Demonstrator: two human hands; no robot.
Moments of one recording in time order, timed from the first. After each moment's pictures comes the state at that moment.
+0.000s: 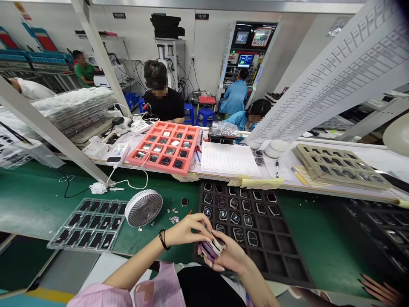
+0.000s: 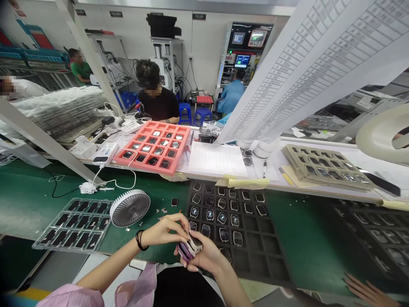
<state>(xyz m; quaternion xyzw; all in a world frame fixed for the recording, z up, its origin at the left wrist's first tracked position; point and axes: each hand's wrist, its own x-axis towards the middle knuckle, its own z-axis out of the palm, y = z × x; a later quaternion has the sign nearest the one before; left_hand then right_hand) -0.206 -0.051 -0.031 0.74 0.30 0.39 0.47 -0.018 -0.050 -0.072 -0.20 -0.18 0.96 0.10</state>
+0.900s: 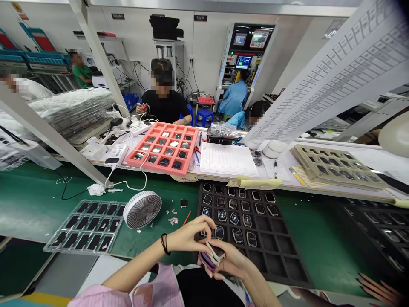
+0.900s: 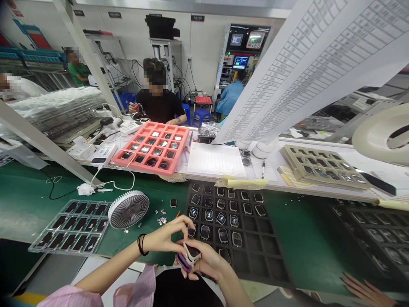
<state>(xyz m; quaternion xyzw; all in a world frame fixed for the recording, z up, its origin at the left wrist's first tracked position) -0.200 -0.054 -0.033 0.78 0.30 0.34 0.43 -0.012 -0.059 -0.054 -0.27 -0.25 0.92 0.09</state>
